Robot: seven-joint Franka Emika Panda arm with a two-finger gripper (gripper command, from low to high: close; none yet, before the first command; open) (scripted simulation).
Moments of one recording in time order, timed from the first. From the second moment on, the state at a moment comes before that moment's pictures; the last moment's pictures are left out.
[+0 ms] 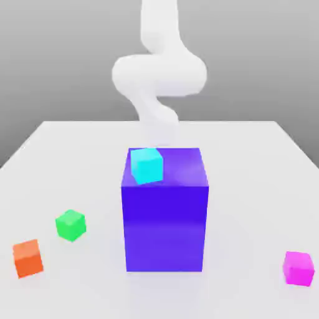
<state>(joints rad) 0.05 -0.71 0.00 -2.31 0.01 2.33 0.73</state>
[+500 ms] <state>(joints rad) 0.32 -0.16 0.06 -2.38 0.06 2.54 0.30</state>
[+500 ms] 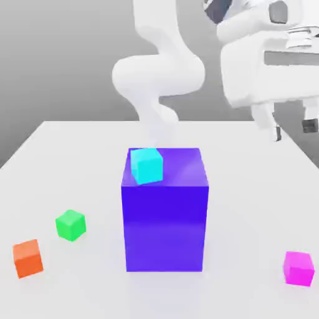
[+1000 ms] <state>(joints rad) 0.51 0.39 0.11 -2.41 -0.13 2.80 0.13</state>
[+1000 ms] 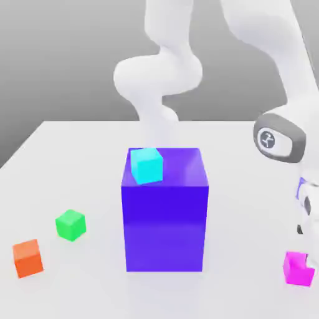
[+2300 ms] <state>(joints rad) -0.31 -0.25 -0.39 -2.84 -0.19 2.68 -0.09</state>
